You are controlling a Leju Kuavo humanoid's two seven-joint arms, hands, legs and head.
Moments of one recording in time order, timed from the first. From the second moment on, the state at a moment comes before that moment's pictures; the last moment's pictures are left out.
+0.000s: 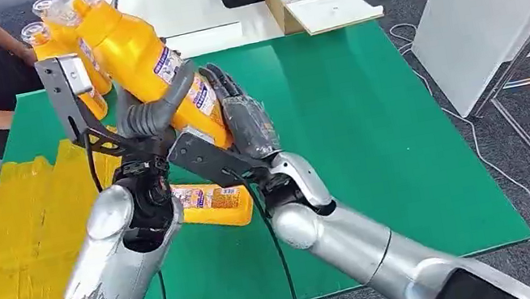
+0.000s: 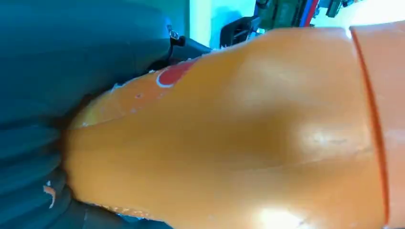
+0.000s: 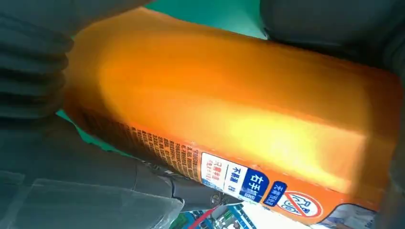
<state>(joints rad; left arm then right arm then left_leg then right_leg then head) -0.68 -0.11 -0.58 -1.50 0.53 0.54 0.09 -0.71 0.10 0.92 -1.25 0.33 -0.43 0.24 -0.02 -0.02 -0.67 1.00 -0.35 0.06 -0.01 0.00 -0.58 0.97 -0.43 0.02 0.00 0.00</state>
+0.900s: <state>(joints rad) -0.80 0.00 -0.37 -1.43 0.18 0.51 0.04 -0.62 0.00 0.72 -1.28 0.38 -0.27 0.25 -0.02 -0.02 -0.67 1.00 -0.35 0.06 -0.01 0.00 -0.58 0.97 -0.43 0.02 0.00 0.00</state>
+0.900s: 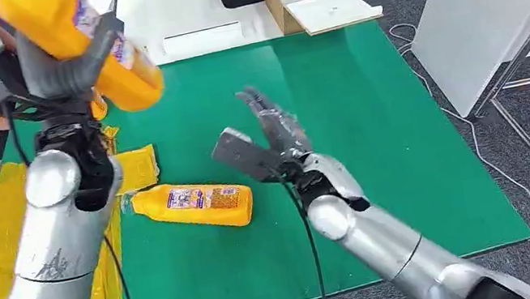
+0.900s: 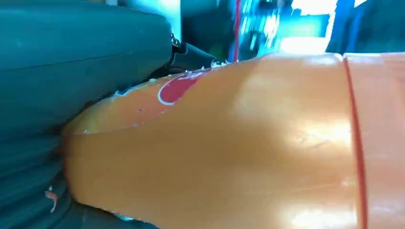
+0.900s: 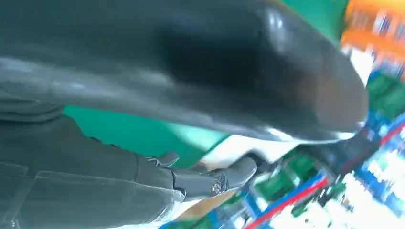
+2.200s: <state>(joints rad) -0.73 0.20 -0.44 -0.71 -0.93 0.51 -0.01 -0.41 -0.20 0.42 -1.70 0.33 -0.27 0.07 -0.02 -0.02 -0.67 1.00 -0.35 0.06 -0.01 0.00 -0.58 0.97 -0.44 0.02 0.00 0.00</state>
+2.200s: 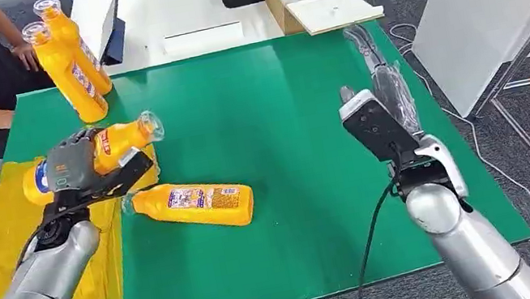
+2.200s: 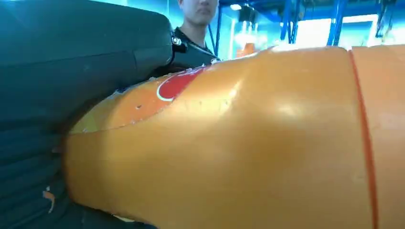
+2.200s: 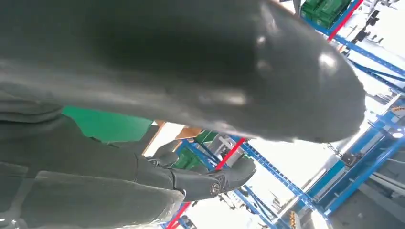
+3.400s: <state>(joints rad) -0.72 0.15 -0.45 -0.52 -0.94 0.48 -0.09 -0.36 -0.22 0.42 -1.75 0.35 -0.24 0.04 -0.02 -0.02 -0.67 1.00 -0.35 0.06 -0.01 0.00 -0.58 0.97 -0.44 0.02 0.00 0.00</state>
